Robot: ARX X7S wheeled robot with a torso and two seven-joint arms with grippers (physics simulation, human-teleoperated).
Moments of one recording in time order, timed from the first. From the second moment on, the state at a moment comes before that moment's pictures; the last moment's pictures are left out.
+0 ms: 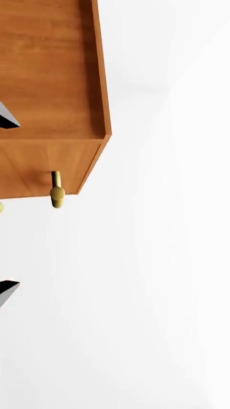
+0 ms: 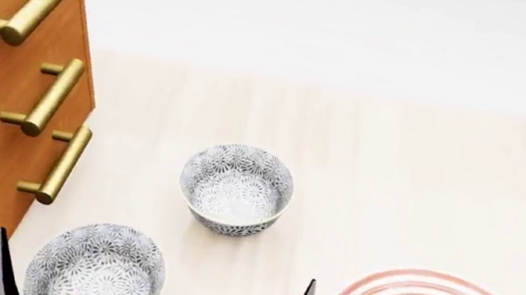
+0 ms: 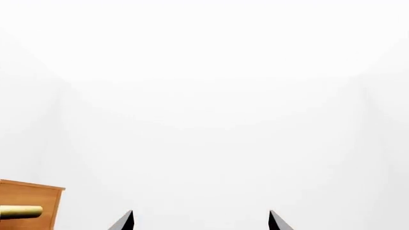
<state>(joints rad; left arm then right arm) 0.07 -0.19 0.20 0.13 0.12 0.54 -0.38 -0.03 0.19 -0.22 -0.08 0.00 -0.73 0.29</state>
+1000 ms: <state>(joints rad) 0.07 -0.22 0.23 0.13 0.12 0.52 -0.41 0.41 0.22 -0.27 -0.16 0.24 0.07 0.28</state>
